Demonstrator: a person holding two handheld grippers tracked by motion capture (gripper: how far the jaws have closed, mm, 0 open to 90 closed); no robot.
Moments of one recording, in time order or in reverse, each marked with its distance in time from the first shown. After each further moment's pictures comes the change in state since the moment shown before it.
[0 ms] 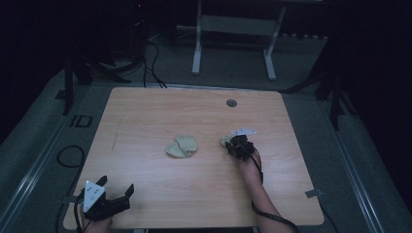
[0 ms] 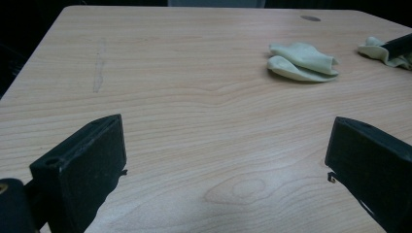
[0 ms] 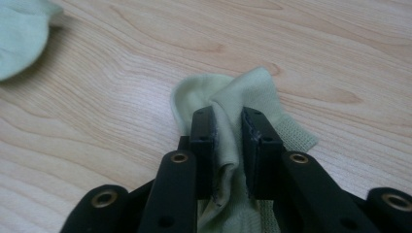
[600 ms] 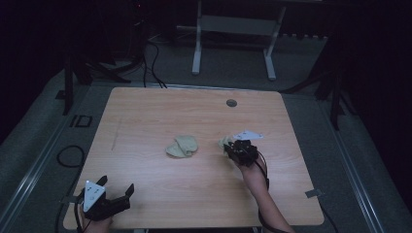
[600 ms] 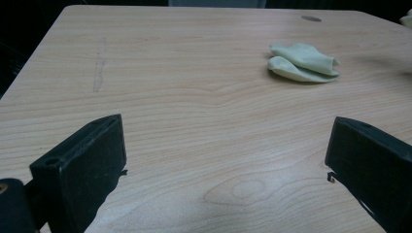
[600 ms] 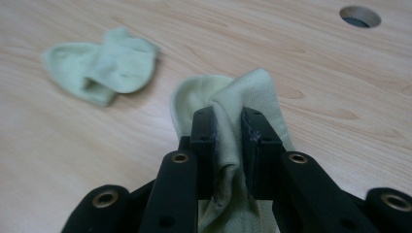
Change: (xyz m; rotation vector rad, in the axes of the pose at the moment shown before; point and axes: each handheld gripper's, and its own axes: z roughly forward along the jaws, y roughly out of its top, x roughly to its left) left arm -0.001 0.001 0.001 0.002 0.000 -0.001; right arm 0.028 0.006 -0.069 -0.084 0.076 -0.043
